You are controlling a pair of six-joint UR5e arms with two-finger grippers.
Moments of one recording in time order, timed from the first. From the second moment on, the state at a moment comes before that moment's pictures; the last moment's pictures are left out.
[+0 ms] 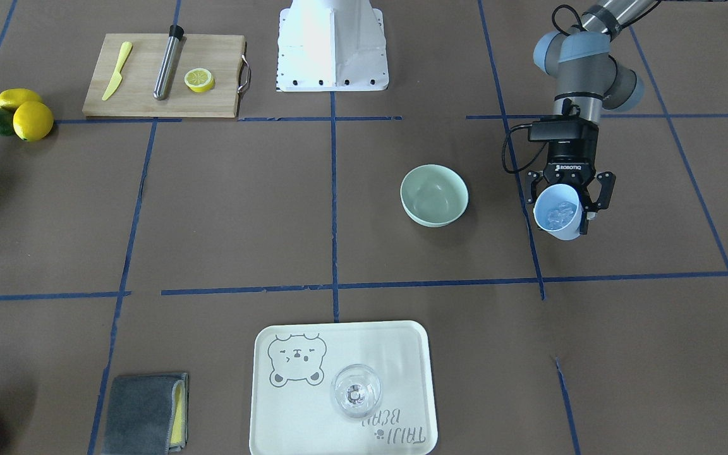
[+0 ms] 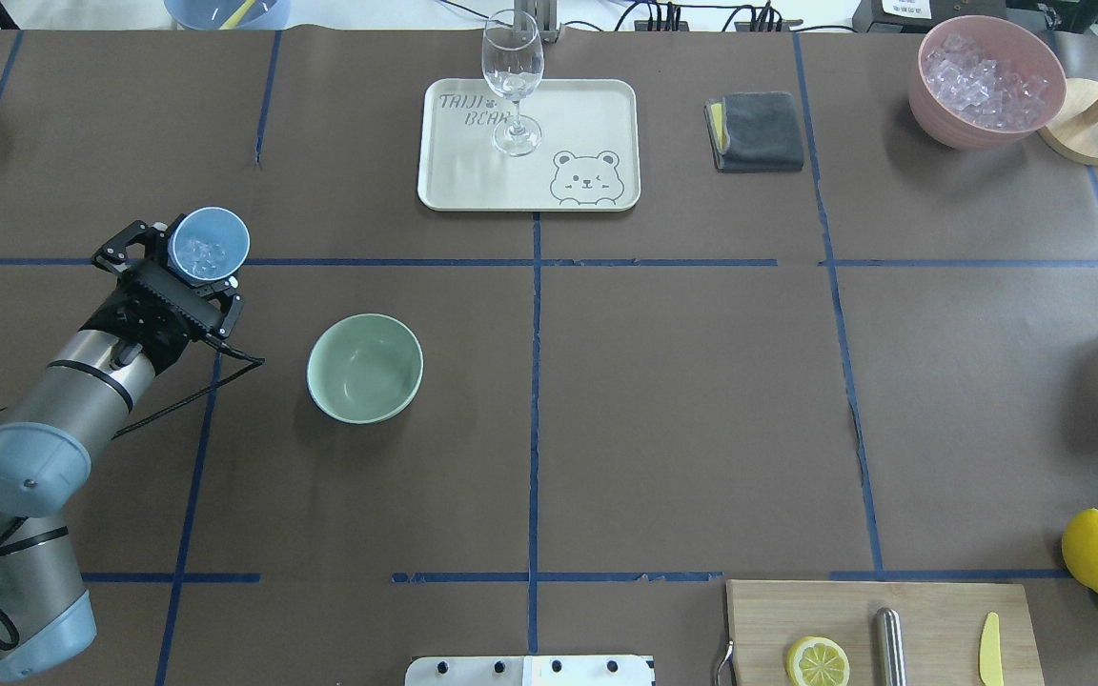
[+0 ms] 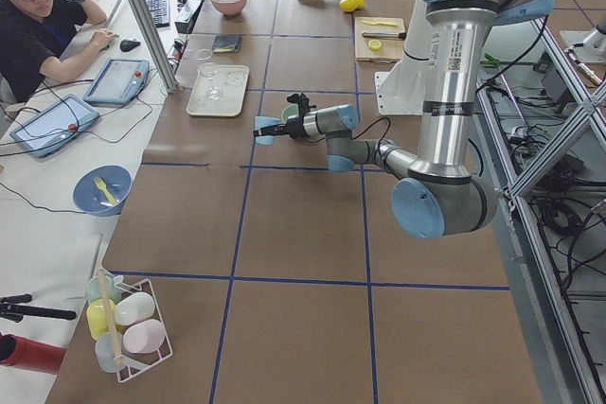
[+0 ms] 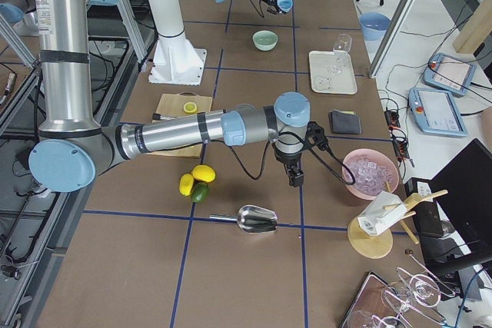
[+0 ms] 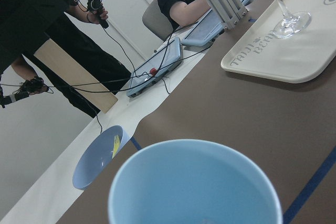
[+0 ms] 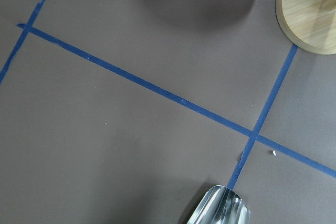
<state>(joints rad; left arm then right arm) -0.44 -1.66 -1.68 -2.69 -0.84 -0.10 1.49 -1.57 1.79 -1.59 2.37 -0.23</state>
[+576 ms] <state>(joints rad) -0.35 -1.73 -1.67 -2.60 -0.69 0.21 1.49 -1.58 1.79 -1.59 2.37 -0.23</state>
